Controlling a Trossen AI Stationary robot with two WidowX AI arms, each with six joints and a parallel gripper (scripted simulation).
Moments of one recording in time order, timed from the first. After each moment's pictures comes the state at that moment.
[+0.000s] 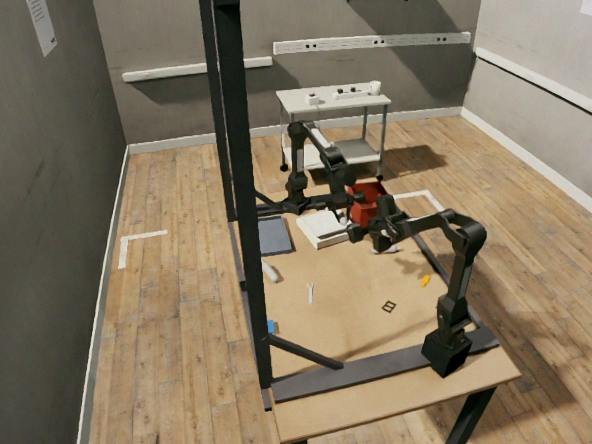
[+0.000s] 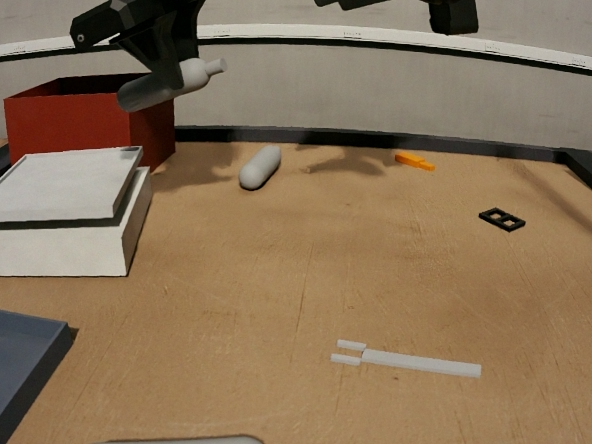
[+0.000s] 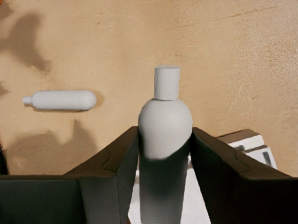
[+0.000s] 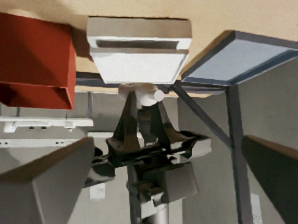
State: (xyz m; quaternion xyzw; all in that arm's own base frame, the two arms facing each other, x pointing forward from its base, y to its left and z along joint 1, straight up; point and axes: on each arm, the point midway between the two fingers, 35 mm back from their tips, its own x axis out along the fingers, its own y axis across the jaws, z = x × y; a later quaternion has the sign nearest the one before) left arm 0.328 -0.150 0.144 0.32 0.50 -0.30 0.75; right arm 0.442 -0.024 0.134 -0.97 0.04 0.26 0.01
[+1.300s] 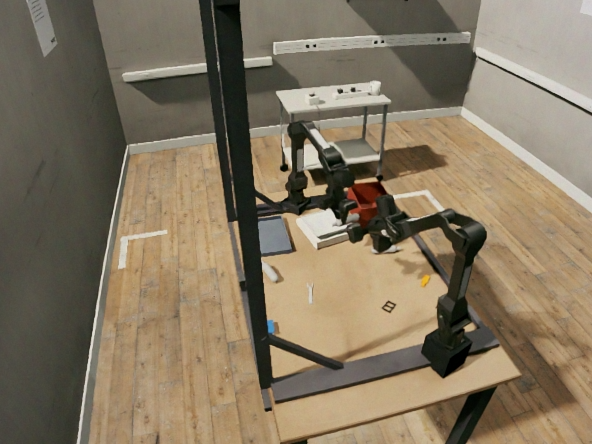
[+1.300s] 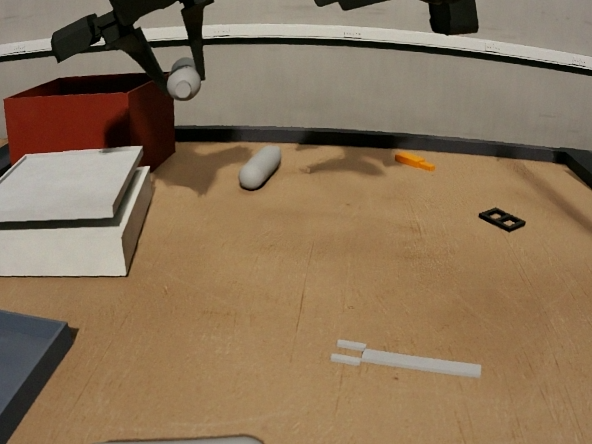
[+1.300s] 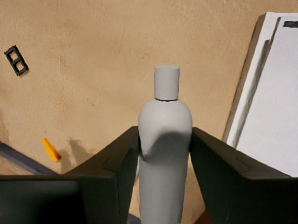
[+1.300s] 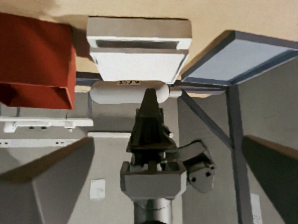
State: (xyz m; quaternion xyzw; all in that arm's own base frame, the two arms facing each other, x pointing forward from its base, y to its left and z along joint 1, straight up) left arm 0.323 -0.157 0.141 0.66 0.27 -0.52 0.47; right arm 0.442 -0.024 0.134 -0.97 0.04 0.26 0.01
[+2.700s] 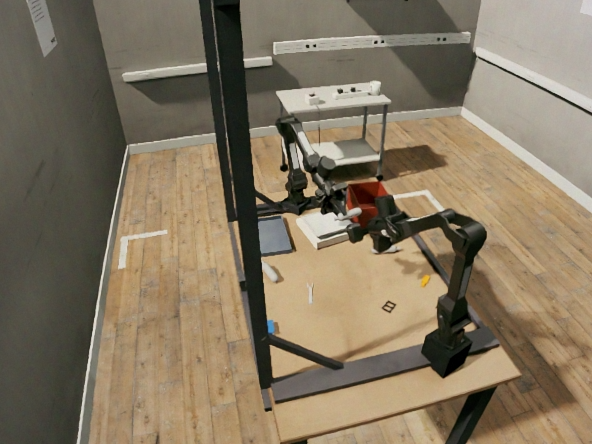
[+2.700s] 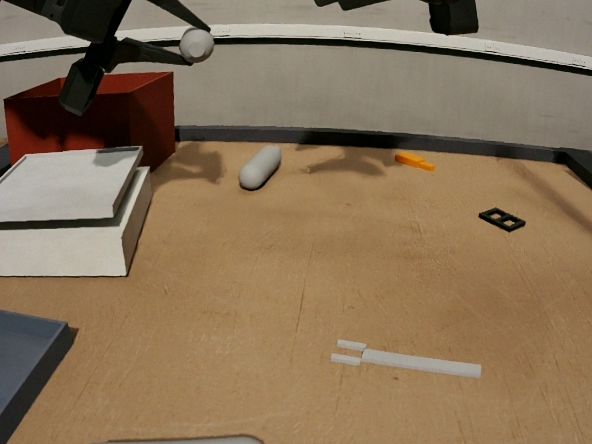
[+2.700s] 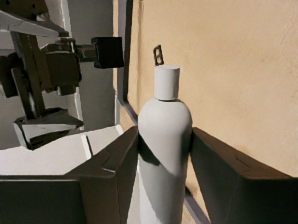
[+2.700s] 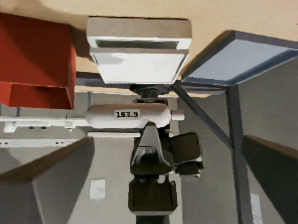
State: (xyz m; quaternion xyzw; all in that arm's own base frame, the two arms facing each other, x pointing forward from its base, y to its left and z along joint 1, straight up) left arm 0.319 -0.155 0.160 0.71 0.01 -0.32 0.63; right arm 0.442 -0.024 0.134 -0.97 0.04 0.26 0.01
